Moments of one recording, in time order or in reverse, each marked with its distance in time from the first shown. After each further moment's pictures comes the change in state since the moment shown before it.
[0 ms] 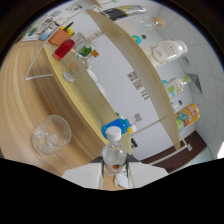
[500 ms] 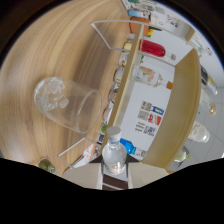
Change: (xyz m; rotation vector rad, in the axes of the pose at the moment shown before) arm -0.008 -0.026 0.013 0.036 0.122 -0.867
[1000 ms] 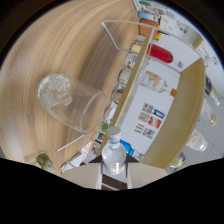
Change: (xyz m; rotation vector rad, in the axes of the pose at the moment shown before) arm 0.001 -0.004 -0.002 -0.012 -0.006 -0.091
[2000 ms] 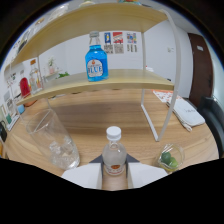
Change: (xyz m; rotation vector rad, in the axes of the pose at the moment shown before) arm -0.154 -0.044 0.009 0.012 -0.549 1.928
